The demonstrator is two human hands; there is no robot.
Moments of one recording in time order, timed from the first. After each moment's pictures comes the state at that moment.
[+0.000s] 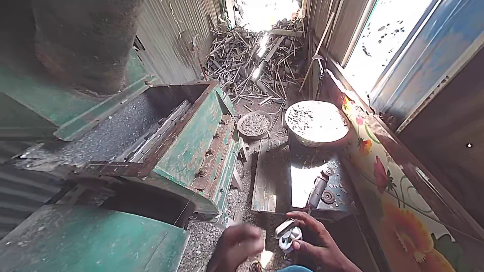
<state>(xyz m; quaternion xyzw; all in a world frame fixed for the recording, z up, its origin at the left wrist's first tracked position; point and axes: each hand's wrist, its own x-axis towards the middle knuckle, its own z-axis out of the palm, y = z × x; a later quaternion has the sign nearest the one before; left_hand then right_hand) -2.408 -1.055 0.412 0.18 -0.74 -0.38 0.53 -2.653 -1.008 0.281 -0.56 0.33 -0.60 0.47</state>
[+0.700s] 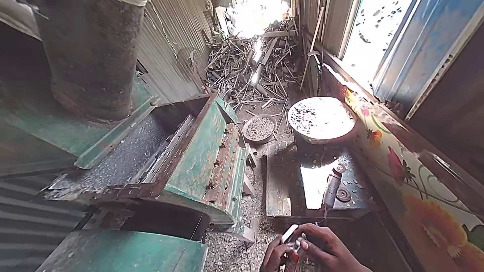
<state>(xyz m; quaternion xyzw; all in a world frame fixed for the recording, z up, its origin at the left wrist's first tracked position) -2.446 -1.032 0.287 0.35 -0.65 -0.48 0.48 -2.641 -1.013 0.281 -0.62 0.39 -0.56 0.38</state>
